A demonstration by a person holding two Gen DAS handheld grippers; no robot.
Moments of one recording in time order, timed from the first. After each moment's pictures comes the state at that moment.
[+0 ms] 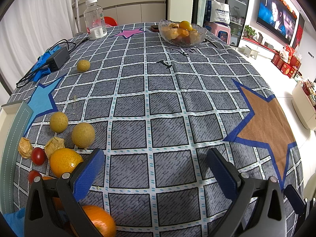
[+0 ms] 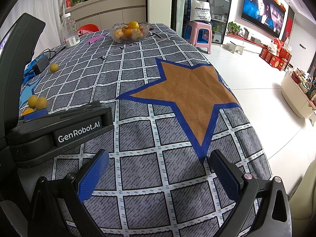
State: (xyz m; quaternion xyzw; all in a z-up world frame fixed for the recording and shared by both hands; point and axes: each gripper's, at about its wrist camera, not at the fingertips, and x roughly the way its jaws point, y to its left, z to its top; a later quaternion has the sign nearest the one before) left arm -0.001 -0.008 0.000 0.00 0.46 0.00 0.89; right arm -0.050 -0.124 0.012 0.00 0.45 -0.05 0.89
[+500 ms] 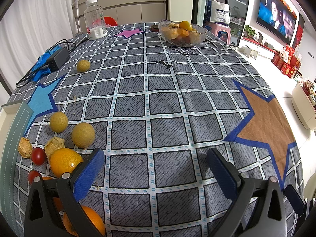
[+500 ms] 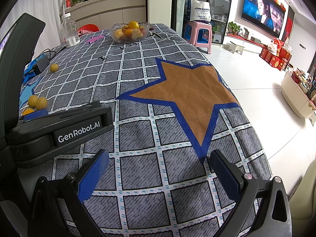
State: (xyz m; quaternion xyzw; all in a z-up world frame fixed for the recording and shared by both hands) left arm -0.001 -0.008 0.000 0.00 0.46 0.00 0.89; right arm -0.050 -0.124 0.012 0.00 0.45 -0.05 0.89
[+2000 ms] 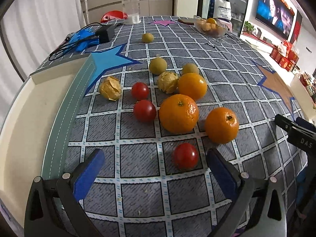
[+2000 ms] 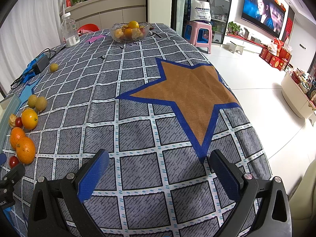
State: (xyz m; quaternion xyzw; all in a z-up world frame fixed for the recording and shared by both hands) left arm -0.099 0.133 0.001 0.00 0.47 -0.01 0.88; right arm -0.050 -0.123 0.012 0.00 0.45 -0.05 0.89
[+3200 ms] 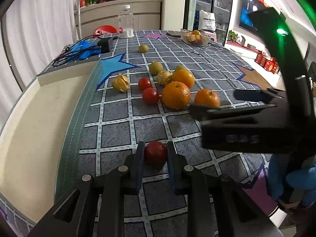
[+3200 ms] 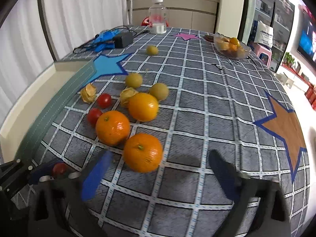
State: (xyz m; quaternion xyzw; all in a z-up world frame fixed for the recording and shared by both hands) left arm -0.157 0.155 0.011 0.01 0.42 -0.07 0.91; right arm -0.069 0.028 0.016 -0.09 0.44 0.15 0.88
